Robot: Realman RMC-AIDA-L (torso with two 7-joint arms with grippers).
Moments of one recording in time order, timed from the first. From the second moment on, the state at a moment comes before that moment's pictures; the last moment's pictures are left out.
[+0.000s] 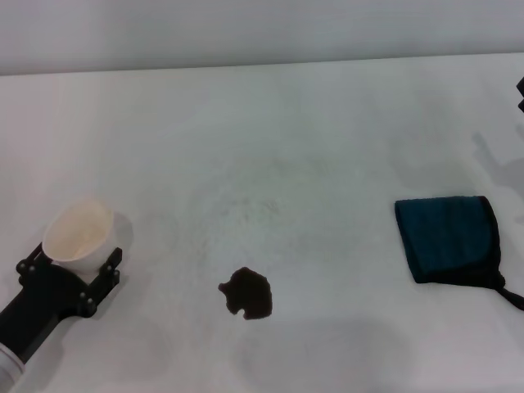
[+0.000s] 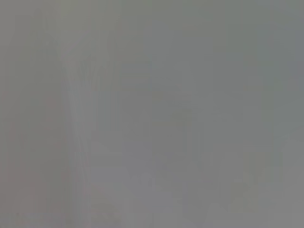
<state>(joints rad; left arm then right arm) -0.28 -2.08 2.85 0.10 -0.83 1.20 -0.16 0.30 2.00 -0.48 -0.04 2.07 1.41 -2.60</state>
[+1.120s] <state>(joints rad) -0.07 -2.08 2.84 0.08 -1.03 1.41 -0.13 0.24 2.00 -0.49 -0.48 1.79 1.18 -1.73</state>
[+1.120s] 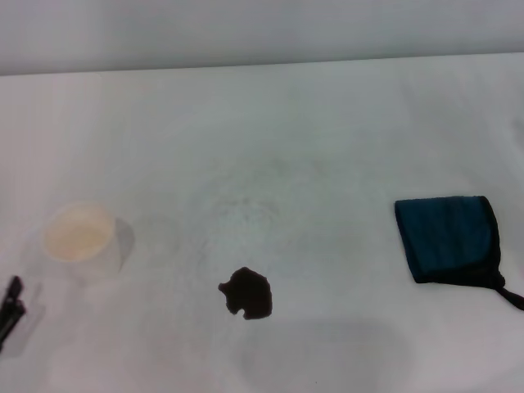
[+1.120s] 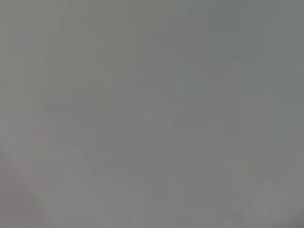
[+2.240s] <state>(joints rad) -0.18 -2.07 2.83 0.04 -1.19 1.55 -0.13 0.54 2.02 -1.07 -1.51 0.41 1.68 -0.34</state>
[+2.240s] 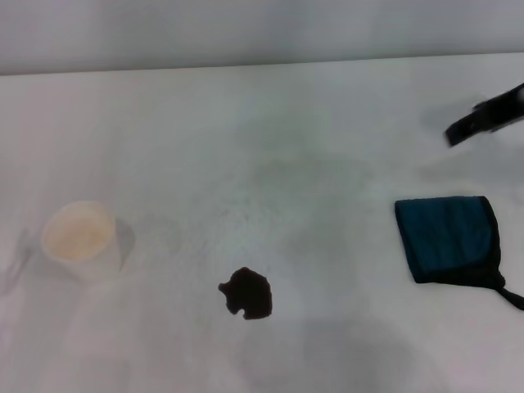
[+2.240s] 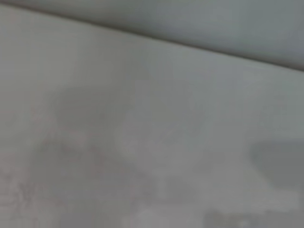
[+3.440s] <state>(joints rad) -0.22 -2.07 2.83 0.02 -1.24 1.54 -0.13 0.62 2.01 -1.60 -1.12 0.32 1.53 0.06</state>
